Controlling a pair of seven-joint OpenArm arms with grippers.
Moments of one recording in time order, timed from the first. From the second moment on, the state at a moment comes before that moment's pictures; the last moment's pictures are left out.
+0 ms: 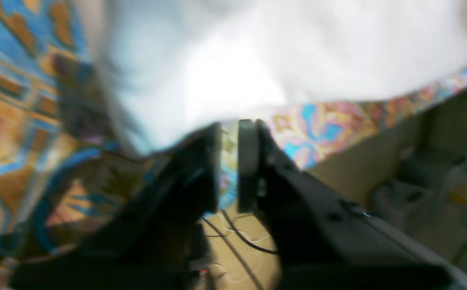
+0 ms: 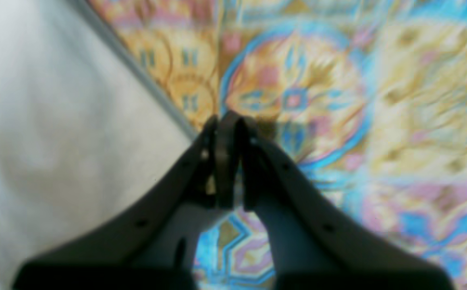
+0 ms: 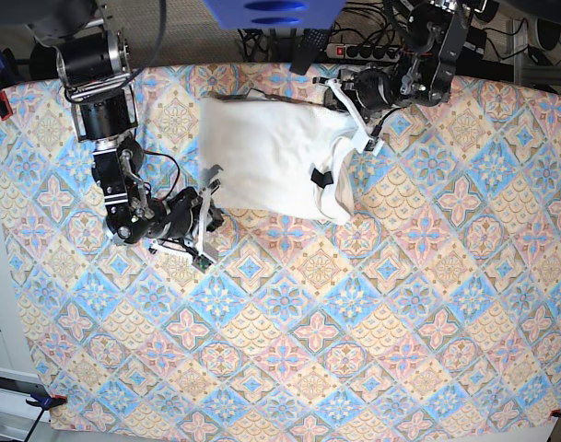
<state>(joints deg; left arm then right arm) 21.4 -13.4 12.1 94.9 -32.9 -6.7 54.1 14.6 12.9 -12.0 62.9 13.4 41.1 -45.8</state>
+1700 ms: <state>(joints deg) -10.6 -1.6 16.3 62.6 -31.3 -6.7 34.7 -21.5 17.8 -2.7 109.8 3.8 41.1 -54.3</state>
